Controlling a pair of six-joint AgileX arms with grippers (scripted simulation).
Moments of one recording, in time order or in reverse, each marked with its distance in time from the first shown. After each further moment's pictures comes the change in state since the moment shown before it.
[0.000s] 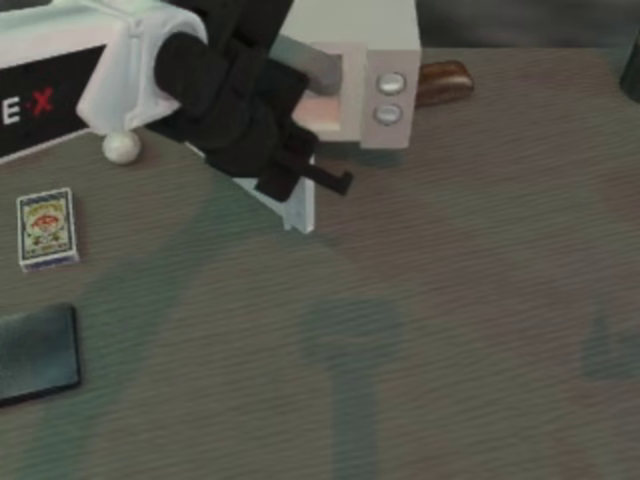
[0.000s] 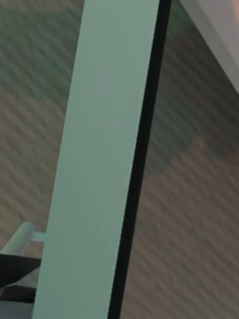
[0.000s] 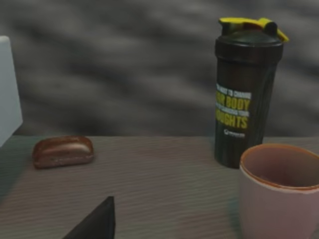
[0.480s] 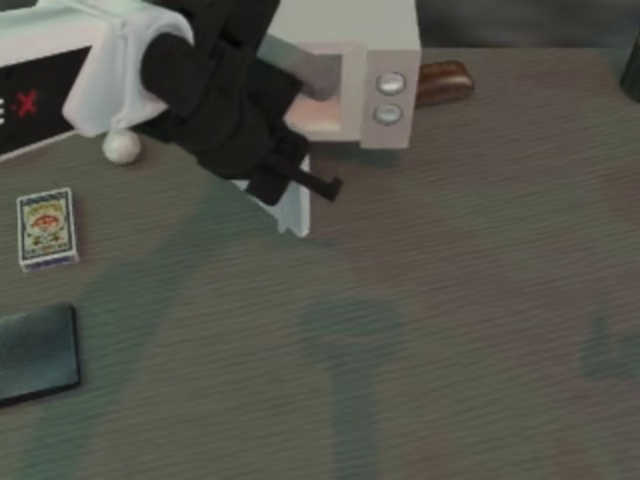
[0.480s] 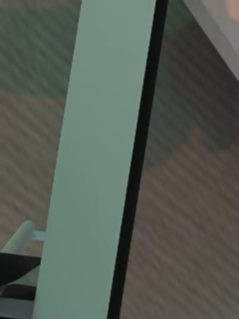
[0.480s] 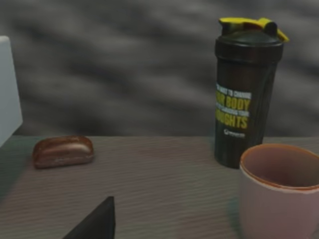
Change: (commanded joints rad) left arm 0.017 -0.020 -0.028 0.000 0.036 0.053; right arm 0.000 0.000 0.000 0.000 0.000 0.000
